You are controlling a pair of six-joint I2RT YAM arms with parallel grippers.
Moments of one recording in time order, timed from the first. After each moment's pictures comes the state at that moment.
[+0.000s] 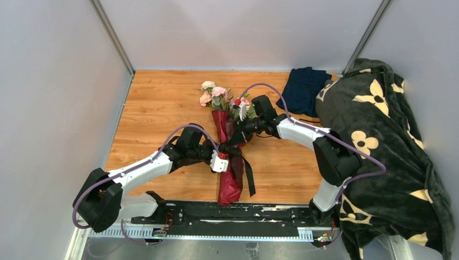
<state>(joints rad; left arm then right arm) -0.64 1.20 0.59 -0.10 0.53 1.27 0.59 1.73 1.10 -0.11 -0.79 0.02</state>
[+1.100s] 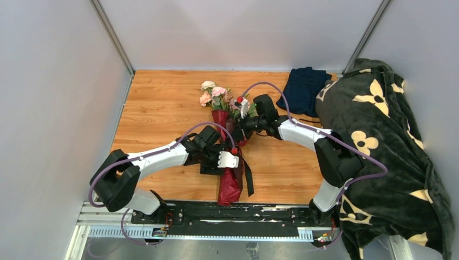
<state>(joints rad) -0.75 1.42 0.76 -0.45 0.25 0.97 0.58 1.71 1.07 0.01 -0.75 0.09</state>
